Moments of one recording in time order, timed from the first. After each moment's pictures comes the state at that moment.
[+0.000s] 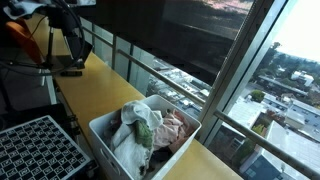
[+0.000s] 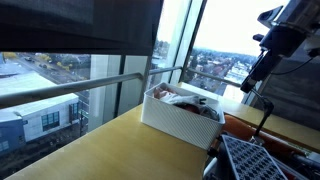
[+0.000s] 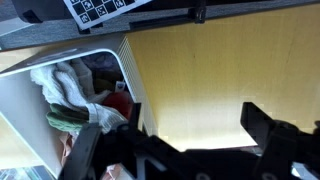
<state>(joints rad) 0.06 -0.67 0.16 -2.73 0.04 2.26 0.21</state>
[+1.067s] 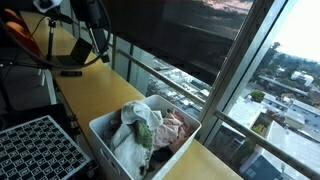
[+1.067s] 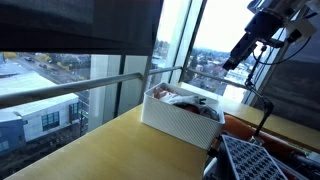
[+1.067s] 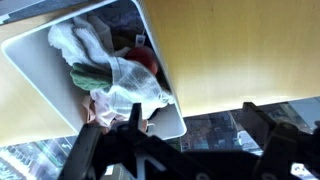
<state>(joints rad) -0.03 -0.56 0.12 -2.59 -0.02 2.33 0.21</state>
